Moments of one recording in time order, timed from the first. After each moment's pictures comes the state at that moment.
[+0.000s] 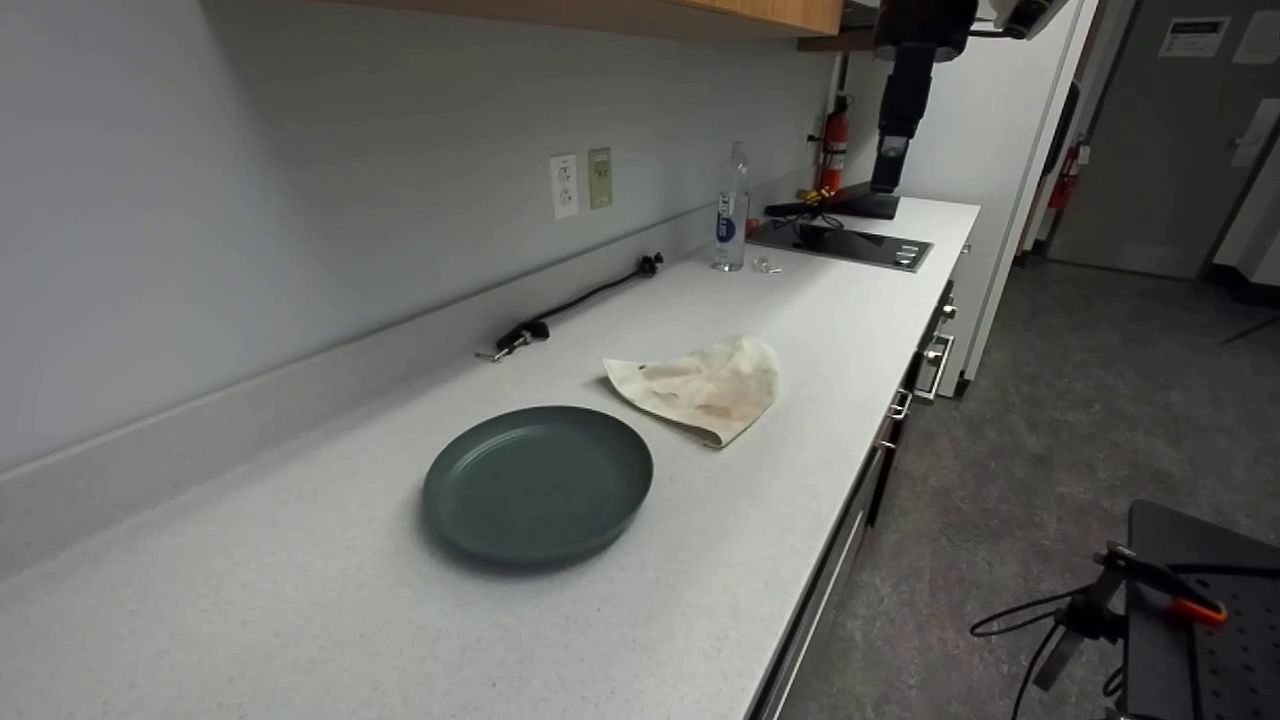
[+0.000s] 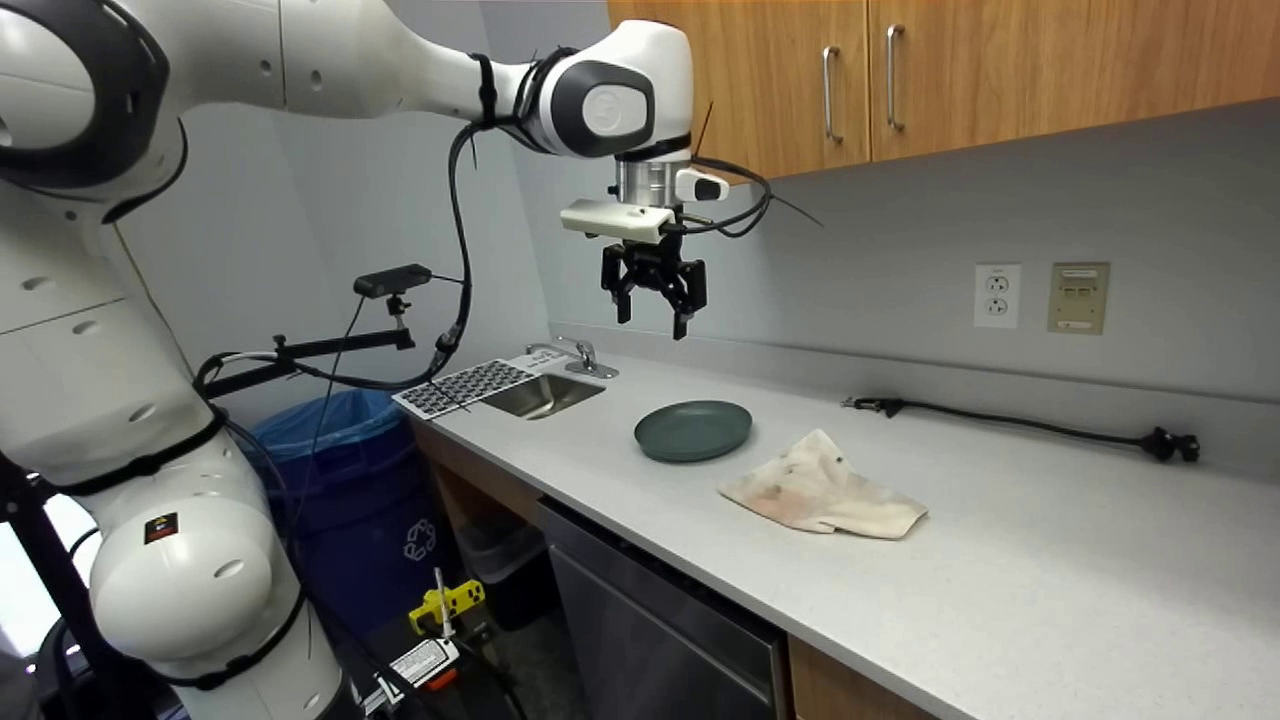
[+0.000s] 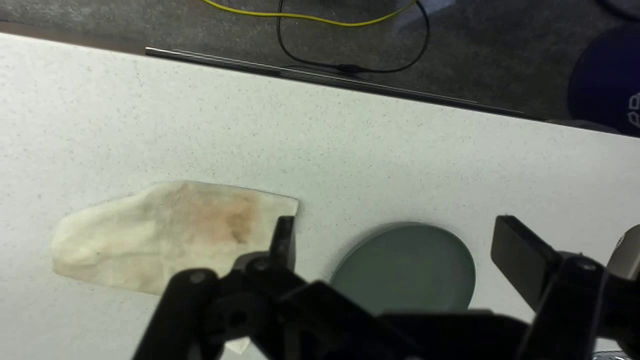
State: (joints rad) arm 0.06 -0.12 -0.13 -1.95 0.19 1.79 -0.39
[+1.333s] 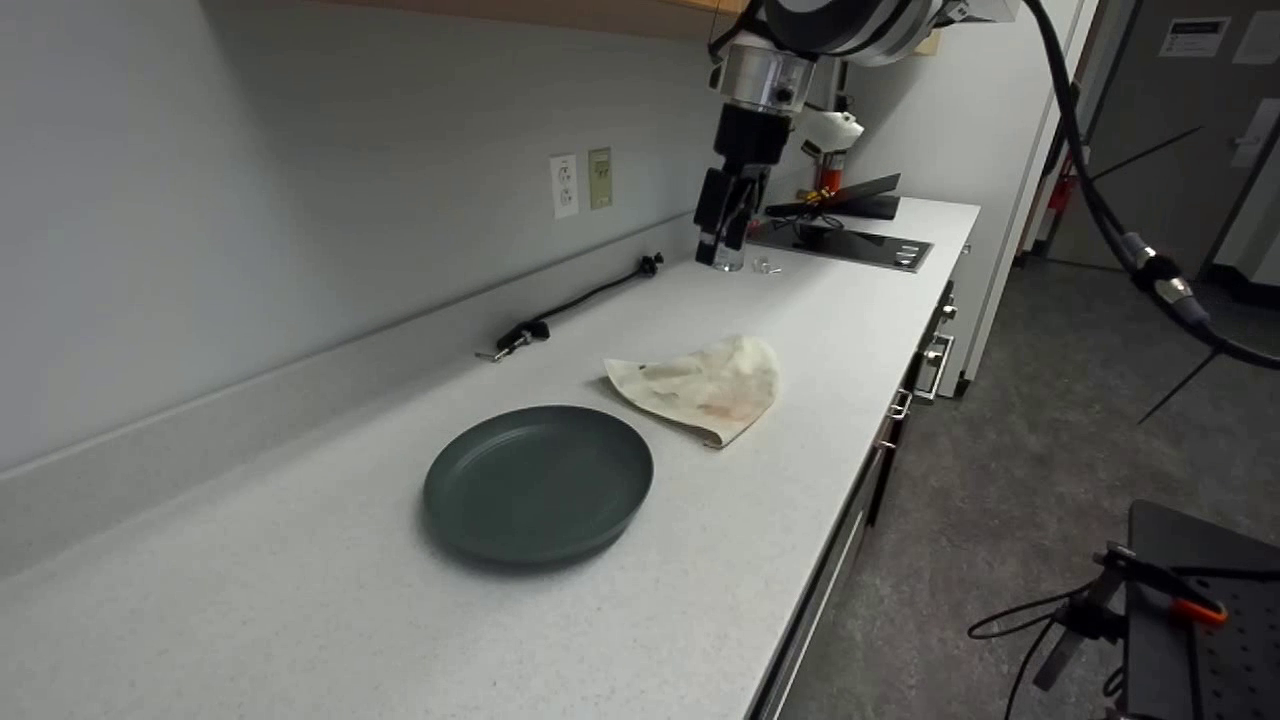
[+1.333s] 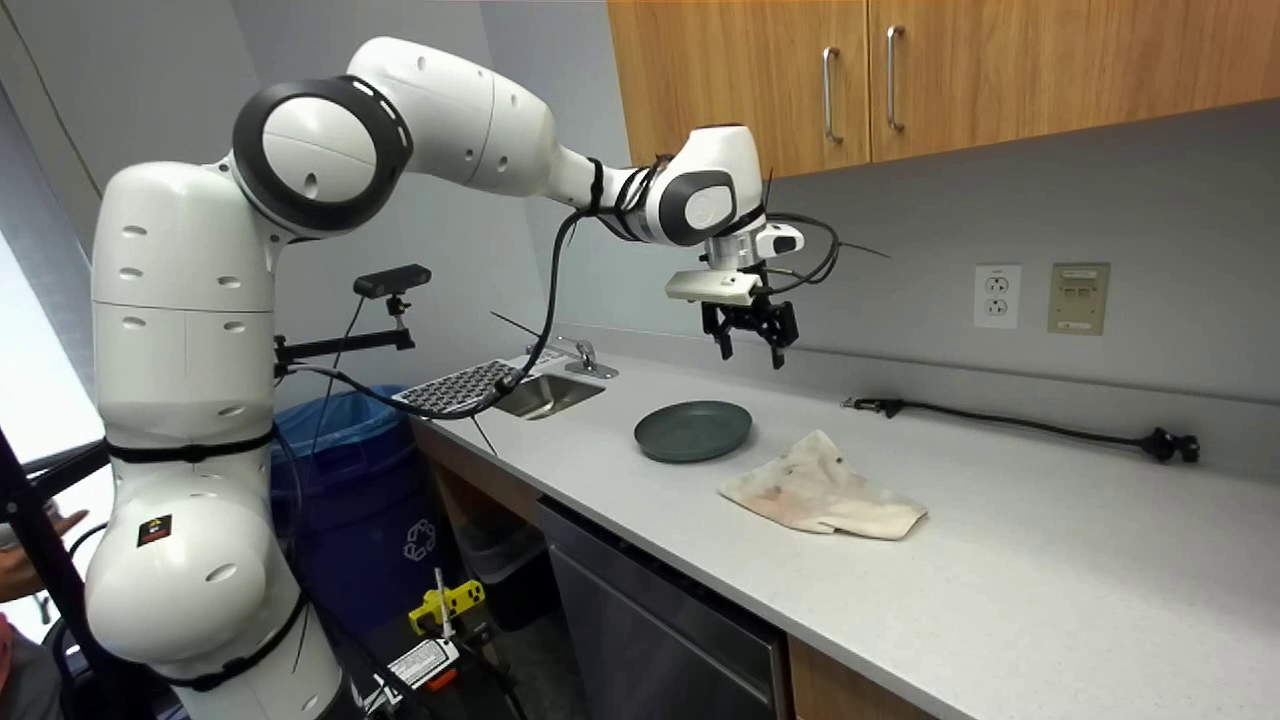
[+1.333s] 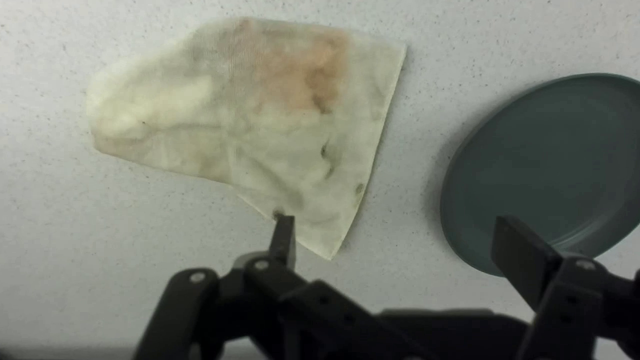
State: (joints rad) arm 0.02 0.32 -0.04 -1.68 0.11 2.16 -0.25
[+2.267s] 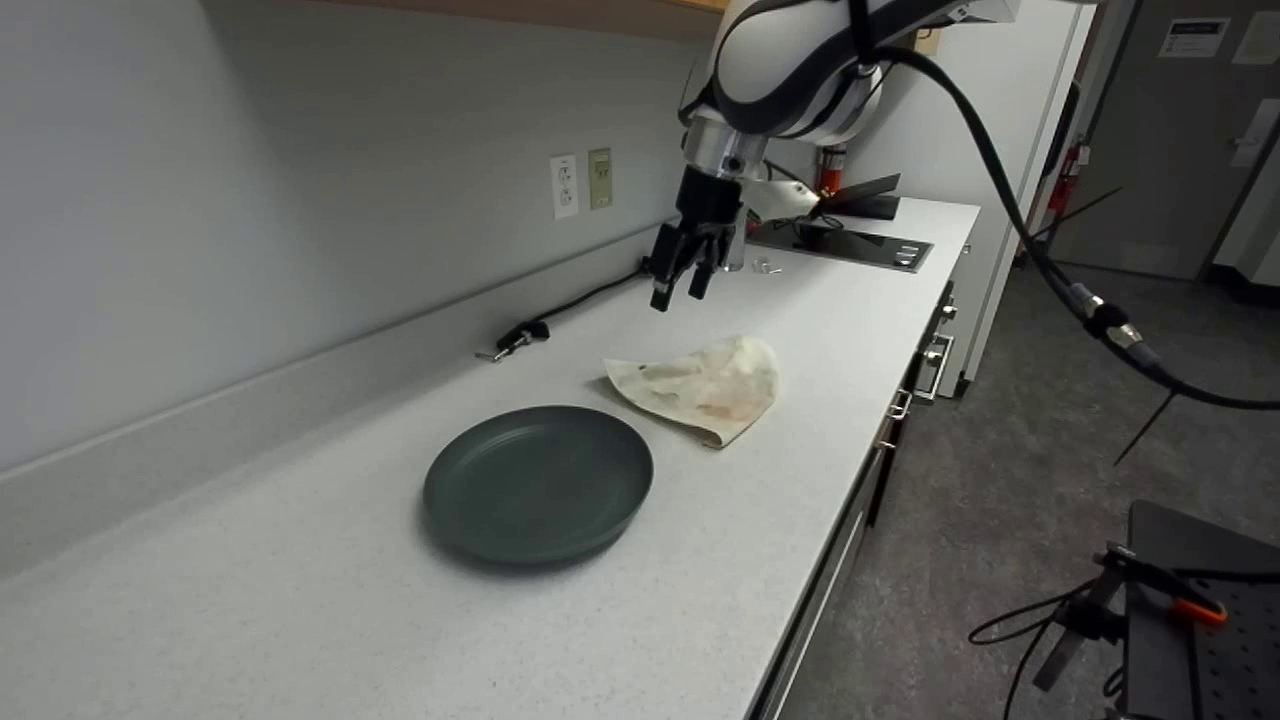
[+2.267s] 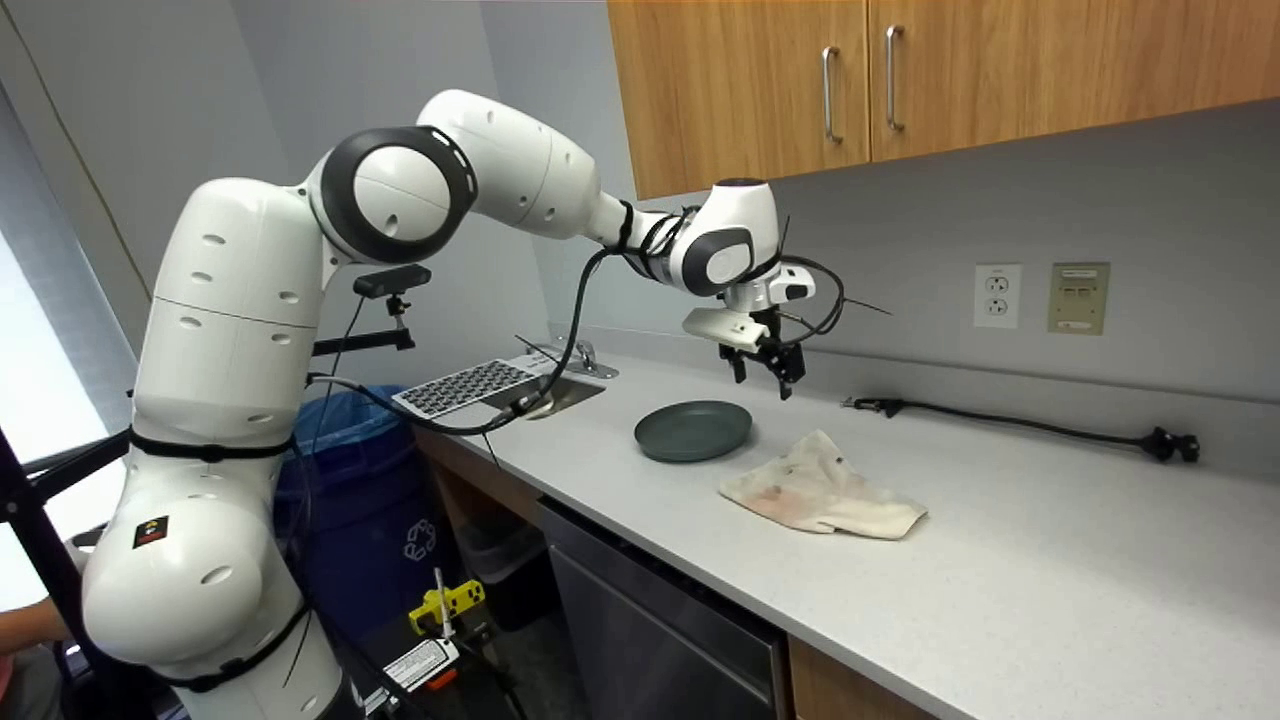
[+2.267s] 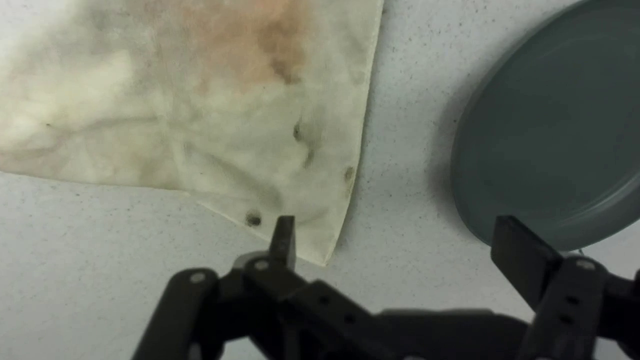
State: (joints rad) arm 0.00 0.49 0.00 -1.60 0.19 2.29 -0.17
